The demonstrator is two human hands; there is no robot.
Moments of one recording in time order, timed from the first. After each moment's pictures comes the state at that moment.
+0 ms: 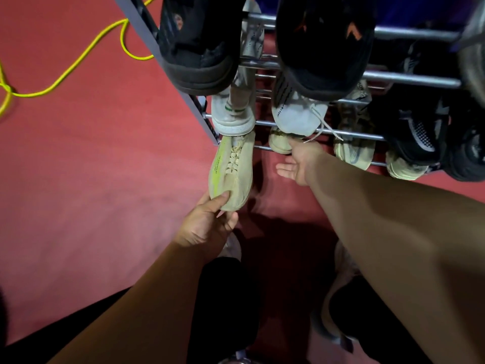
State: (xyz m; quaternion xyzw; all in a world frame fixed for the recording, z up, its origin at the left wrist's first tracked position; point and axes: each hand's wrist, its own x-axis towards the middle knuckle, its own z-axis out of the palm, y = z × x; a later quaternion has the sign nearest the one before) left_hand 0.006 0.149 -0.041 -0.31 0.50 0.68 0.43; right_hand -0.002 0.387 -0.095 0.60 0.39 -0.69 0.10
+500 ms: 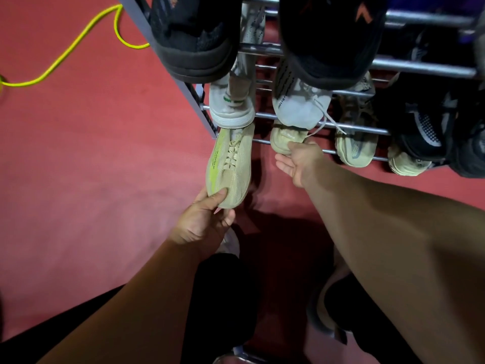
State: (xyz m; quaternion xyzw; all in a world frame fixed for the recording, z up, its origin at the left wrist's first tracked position) left_hand 0.006 0.144 -0.047 -0.30 0.51 0.67 0.44; right_hand 0.009 0.375 -0.107 0.62 0.38 -0.69 0.01
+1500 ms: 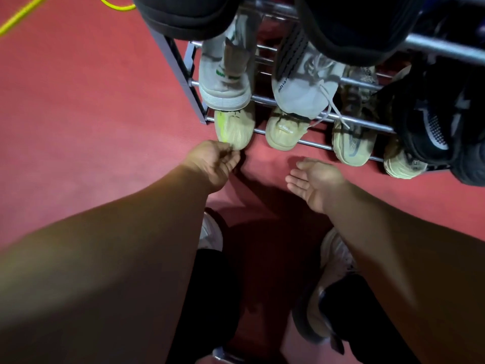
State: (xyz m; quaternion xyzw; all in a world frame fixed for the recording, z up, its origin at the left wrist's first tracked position) left_hand -0.064 0.221 -0.110 -0.35 0.51 0.65 0.44; right_hand 0.077 0.392 -0.119 0.63 0.38 -0.67 0.09
